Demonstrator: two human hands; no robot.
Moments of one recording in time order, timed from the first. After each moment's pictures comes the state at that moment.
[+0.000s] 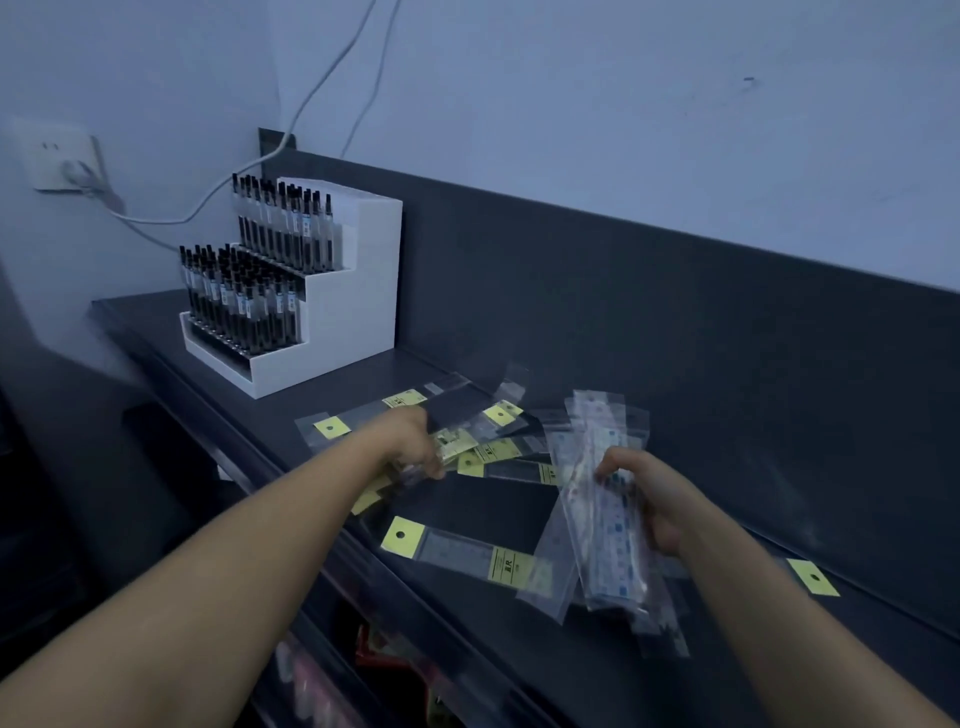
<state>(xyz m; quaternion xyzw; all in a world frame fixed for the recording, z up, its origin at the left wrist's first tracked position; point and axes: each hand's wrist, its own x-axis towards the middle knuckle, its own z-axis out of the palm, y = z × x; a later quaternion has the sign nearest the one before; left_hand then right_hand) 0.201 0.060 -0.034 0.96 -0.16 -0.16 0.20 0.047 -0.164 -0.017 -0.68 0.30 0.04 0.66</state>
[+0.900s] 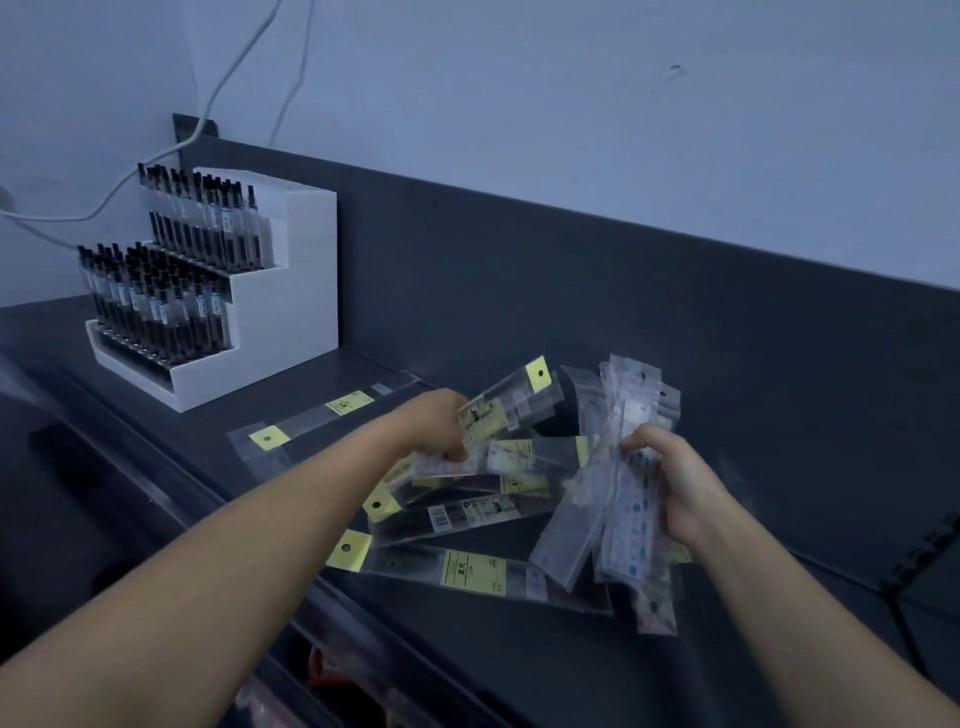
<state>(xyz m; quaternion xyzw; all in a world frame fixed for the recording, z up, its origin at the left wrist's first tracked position) 0.182 -0.010 -0.012 0.91 -0.31 -0.13 0.24 0.015 -0.203 -0.005 -0.63 0.29 -0.10 0.71</state>
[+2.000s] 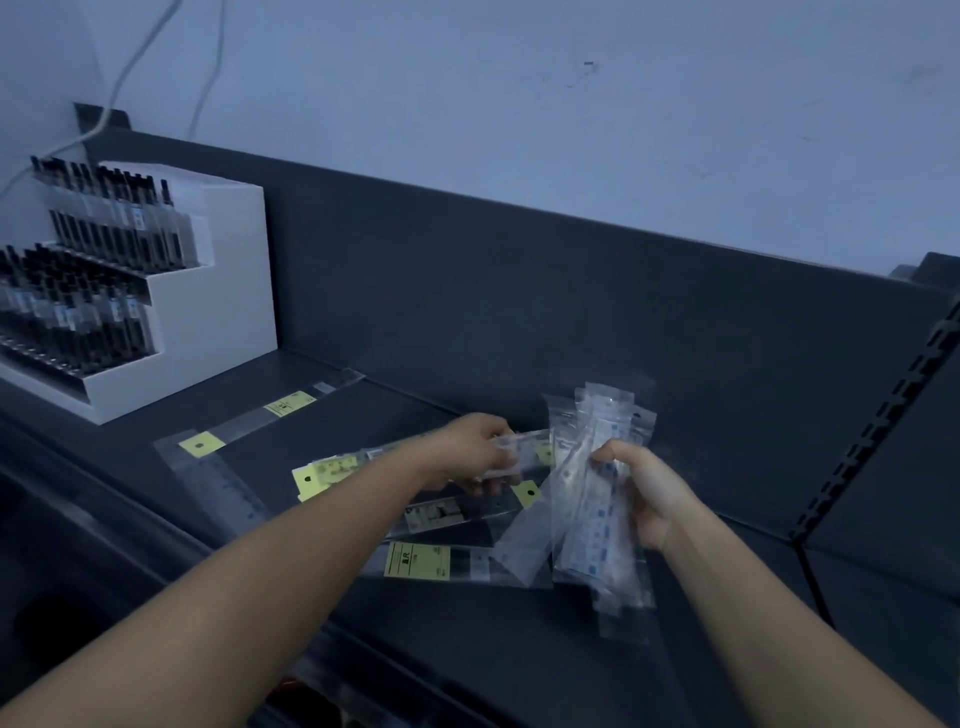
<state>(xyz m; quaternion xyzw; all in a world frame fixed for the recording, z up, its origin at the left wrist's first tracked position) 0.121 -0.069 -0.025 0.77 -0.36 -0.30 0.43 -0.021 -0.224 -0.021 -0.59 0.34 -0.11 0.73</state>
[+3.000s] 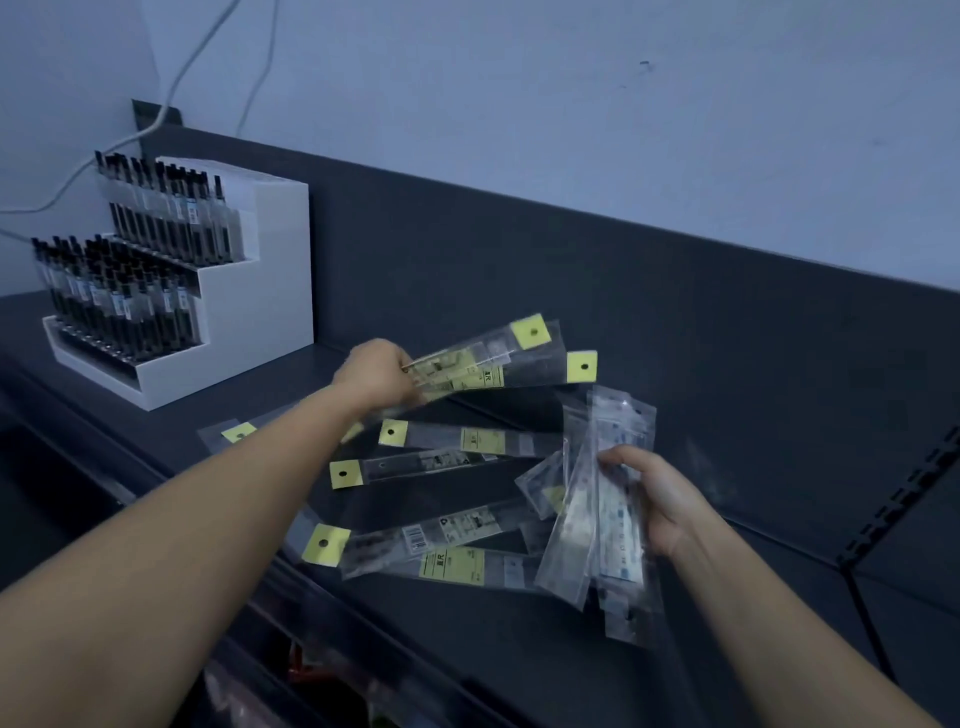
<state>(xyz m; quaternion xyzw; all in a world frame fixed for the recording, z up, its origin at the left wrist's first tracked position) 0.207 0.009 0.005 0.93 -0.22 -0.01 0.30 0.003 -0.214 -0.029 -0.57 0.31 -0.09 0.76</state>
